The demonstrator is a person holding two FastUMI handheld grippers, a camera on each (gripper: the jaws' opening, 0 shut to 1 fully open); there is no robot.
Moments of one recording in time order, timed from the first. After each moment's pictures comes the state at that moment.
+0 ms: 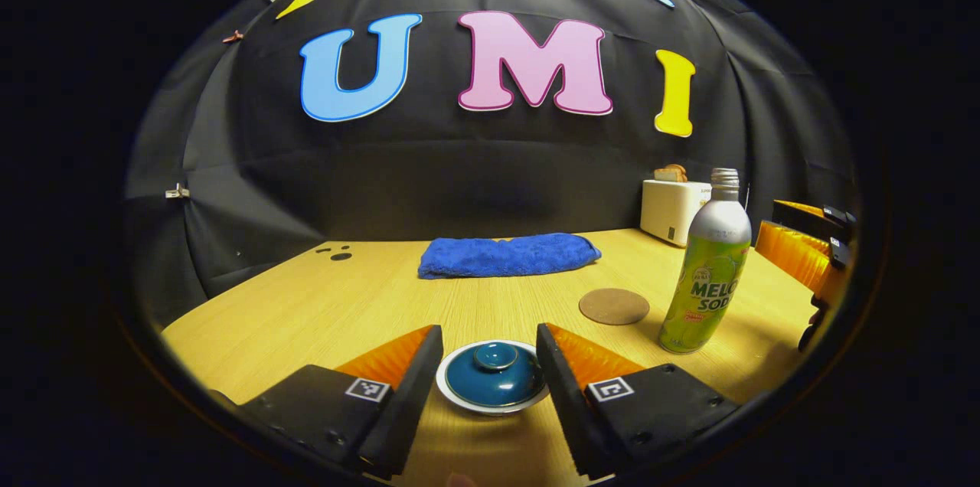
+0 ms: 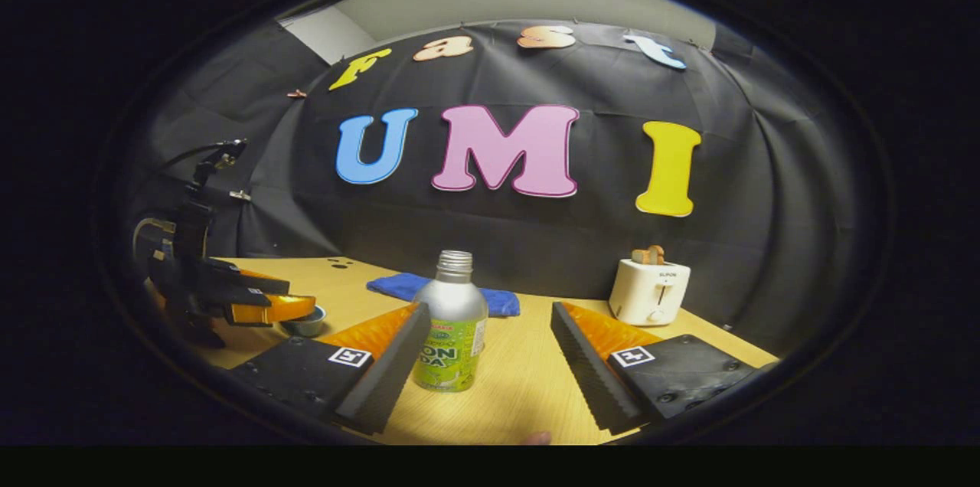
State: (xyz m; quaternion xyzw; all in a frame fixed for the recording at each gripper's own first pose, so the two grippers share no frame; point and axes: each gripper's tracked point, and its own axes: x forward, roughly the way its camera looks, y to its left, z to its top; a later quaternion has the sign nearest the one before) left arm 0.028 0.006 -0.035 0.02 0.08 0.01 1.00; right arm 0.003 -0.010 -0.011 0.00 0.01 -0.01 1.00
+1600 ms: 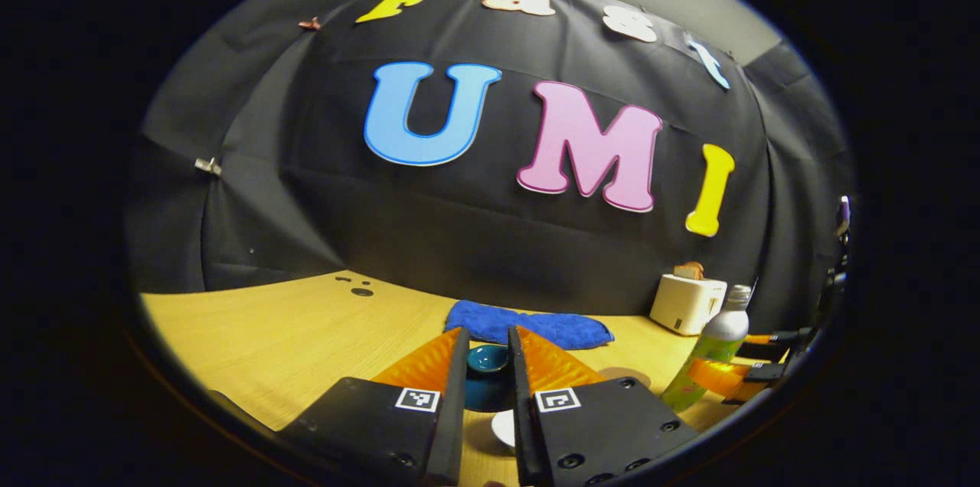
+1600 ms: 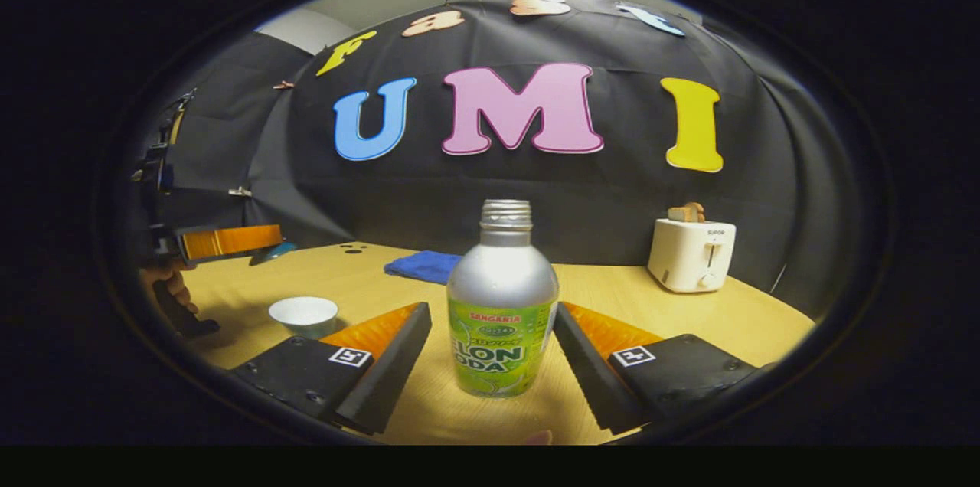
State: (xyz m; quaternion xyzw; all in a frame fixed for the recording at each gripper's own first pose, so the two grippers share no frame) left arm 0.020 0.073 0.031 -0.11 -0.06 0.04 0.99; right arm 0.045 0.035 -0.061 0.04 0.08 0.01 1.00
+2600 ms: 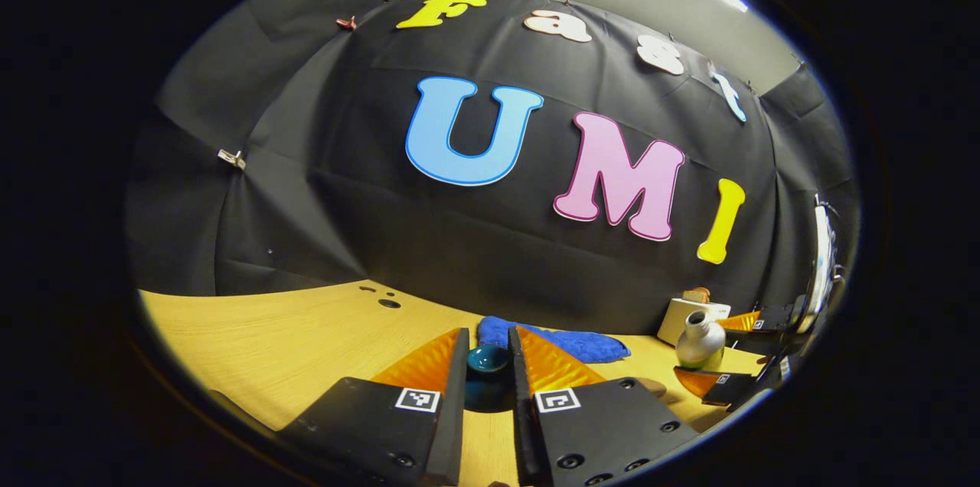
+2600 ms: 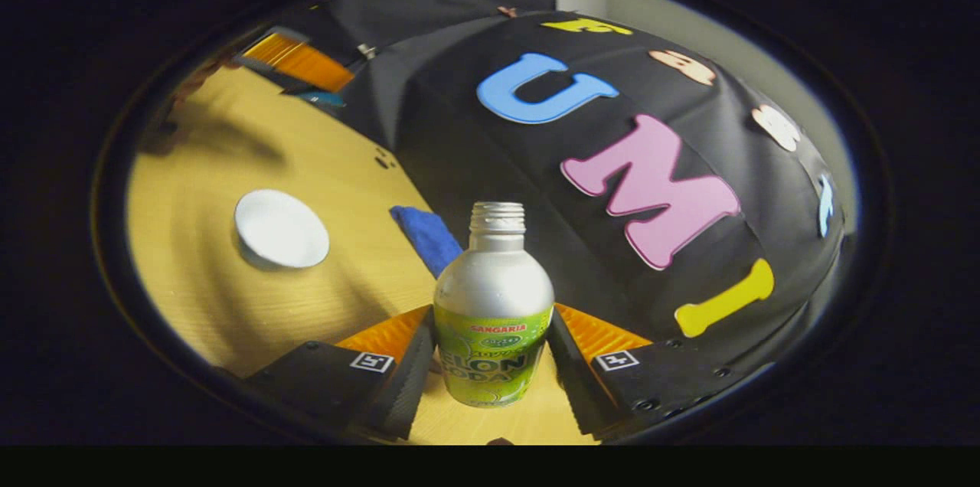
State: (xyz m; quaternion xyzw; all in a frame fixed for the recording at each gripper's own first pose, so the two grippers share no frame) left arm -0.011 0.141 0.034 -0.12 -0.09 0.05 0.99; right arm 0.085 0.087 -0.050 -0.42 0.08 0.07 0.90
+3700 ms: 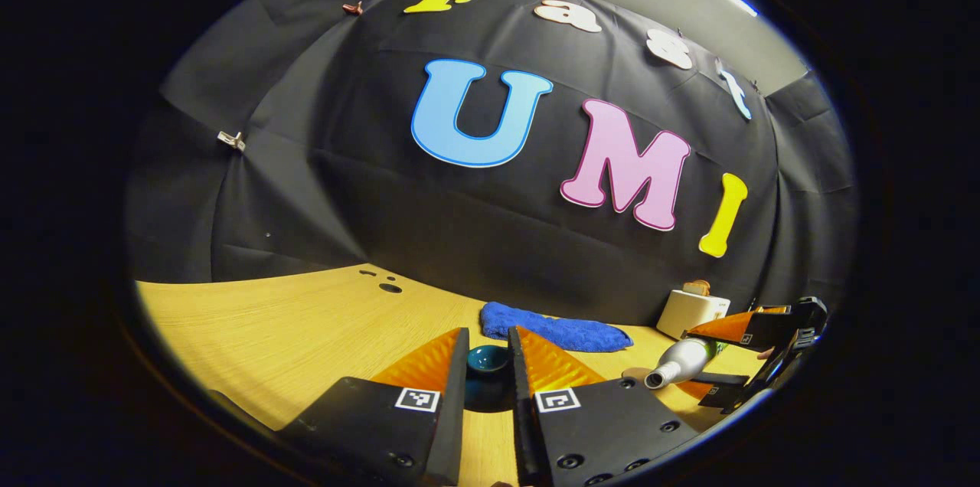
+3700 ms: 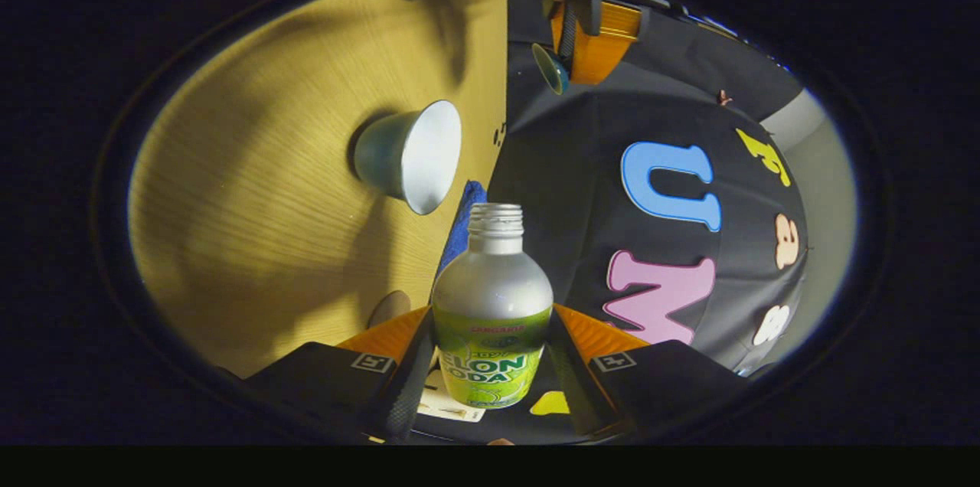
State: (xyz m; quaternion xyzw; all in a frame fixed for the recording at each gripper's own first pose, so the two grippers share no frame) left arm -0.005 0.151 0.018 -0.13 -0.06 0.04 0.99; right arm 0.079 0.116 -0.059 -0.73 0.04 0.14 0.67
